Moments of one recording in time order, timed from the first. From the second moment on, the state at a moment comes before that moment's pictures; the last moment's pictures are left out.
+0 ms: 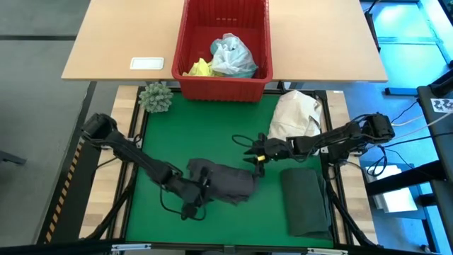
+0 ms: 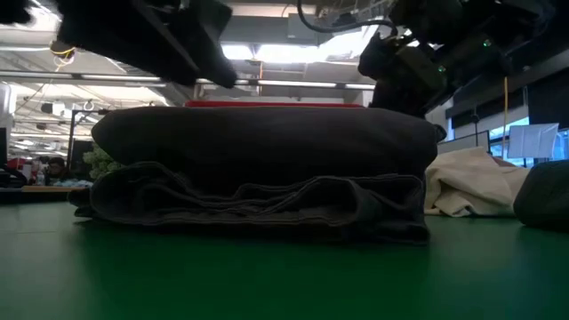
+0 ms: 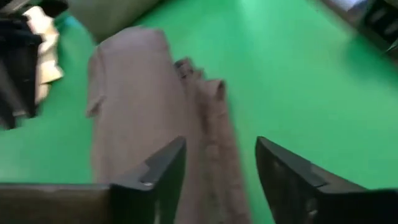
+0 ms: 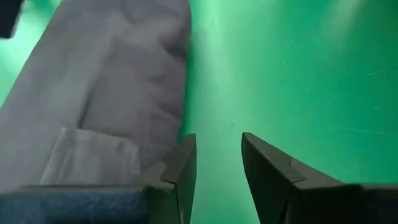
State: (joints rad) left arm -0.52 1.63 0.96 -0.11 -0.33 0.11; right arm 0.10 1.47 0.63 0.23 0.08 0.22
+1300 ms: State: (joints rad) left arm -0.59 1.99 1.23 -0.62 -0.60 0.17; right arm 0.19 1.77 0.77 0.37 -0.27 0.23
